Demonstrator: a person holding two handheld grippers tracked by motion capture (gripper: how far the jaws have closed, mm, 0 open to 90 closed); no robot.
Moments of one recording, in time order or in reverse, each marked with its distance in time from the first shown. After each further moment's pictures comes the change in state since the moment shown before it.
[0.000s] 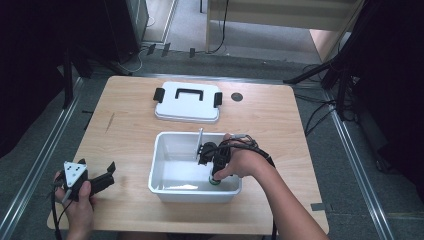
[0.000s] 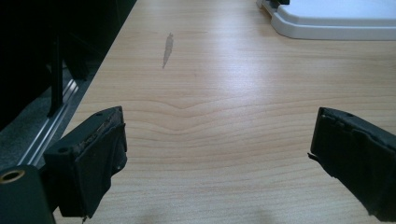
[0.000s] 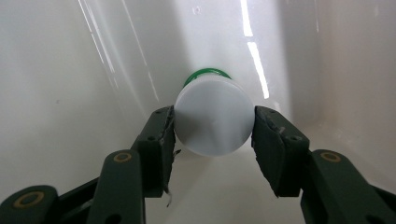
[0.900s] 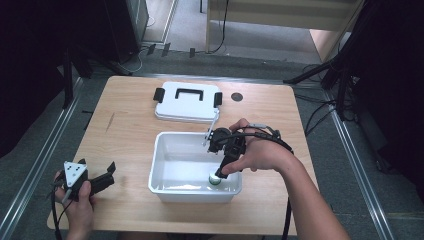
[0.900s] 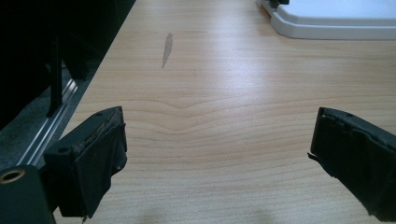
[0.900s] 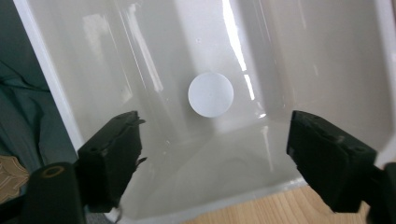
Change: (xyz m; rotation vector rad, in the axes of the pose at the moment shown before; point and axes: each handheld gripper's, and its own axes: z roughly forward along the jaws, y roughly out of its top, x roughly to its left) left arm 0.000 0.000 0.000 0.002 -0.002 0.001; right arm 0.007 -0.029 -0.078 -0.159 -0.015 0.045
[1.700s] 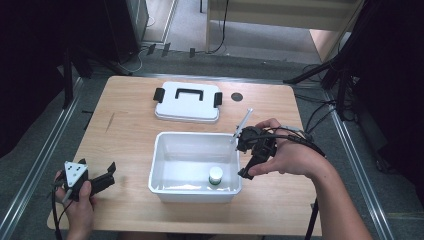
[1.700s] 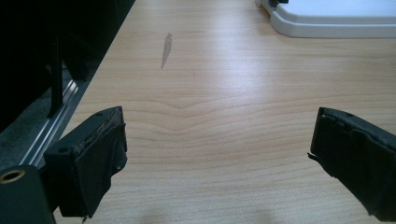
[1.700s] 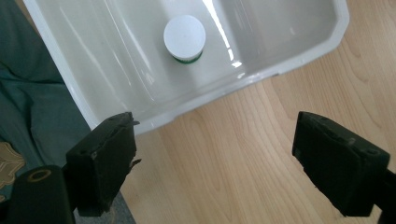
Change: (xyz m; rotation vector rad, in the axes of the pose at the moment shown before) left arm -0.001 0.000 0.000 0.002 0.002 0.008; right arm -0.009 -0.057 -0.026 -0.023 -0.043 0.089
